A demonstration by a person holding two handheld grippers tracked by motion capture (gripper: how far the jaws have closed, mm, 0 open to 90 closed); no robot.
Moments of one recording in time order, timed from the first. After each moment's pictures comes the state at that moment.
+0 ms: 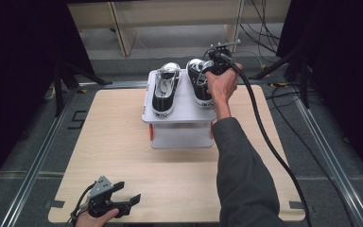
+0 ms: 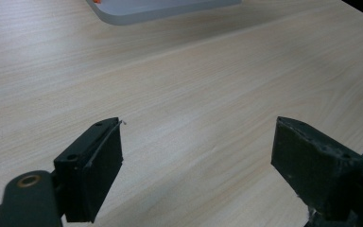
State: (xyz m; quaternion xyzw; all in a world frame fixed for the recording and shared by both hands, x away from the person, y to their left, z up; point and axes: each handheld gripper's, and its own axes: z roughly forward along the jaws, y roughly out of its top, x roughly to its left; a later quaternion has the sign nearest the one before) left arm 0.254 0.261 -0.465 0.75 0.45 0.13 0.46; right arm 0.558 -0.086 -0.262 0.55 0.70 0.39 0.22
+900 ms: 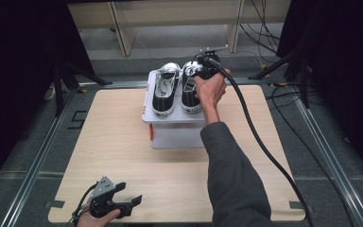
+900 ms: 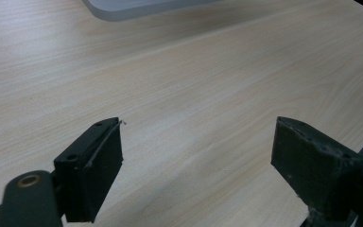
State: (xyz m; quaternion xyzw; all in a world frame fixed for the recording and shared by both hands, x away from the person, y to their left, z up) left arm 0.254 0.259 -0.466 0.77 0.44 0.13 0.45; right arm 0.552 -0.058 -0.273 0.55 0.71 0.39 0.20
